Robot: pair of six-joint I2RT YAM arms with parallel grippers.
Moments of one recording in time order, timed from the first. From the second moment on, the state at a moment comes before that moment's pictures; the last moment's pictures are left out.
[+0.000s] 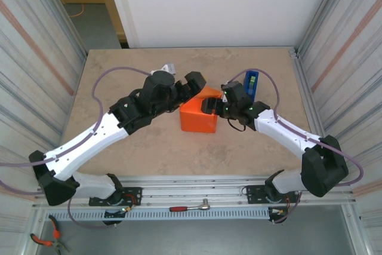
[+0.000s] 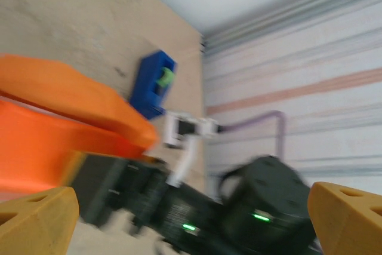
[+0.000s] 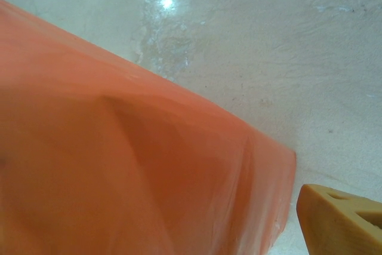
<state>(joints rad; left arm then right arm) -0.87 1.27 1.30 -0.45 -0.16 -1.12 0.59 1.37 0.93 -0.34 -0.08 0.68</state>
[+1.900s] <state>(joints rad) -0.81 1.39 0.72 0.24 -0.24 -0.27 0.64 1.28 0.81 -0.23 -0.07 0.71</state>
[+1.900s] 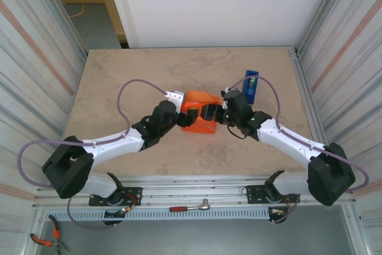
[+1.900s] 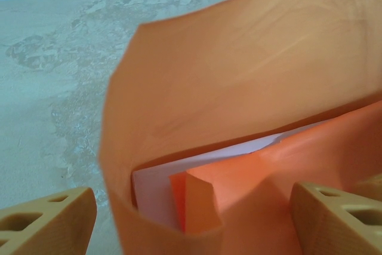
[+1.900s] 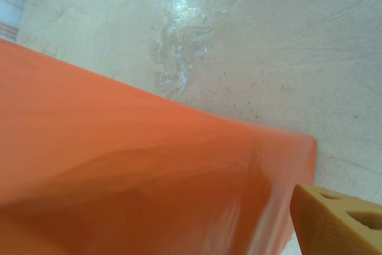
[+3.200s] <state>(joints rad) -0.70 1.55 0.91 0.17 -0.24 -0.23 0.55 1.40 0.93 -0.22 -0.07 0.63</state>
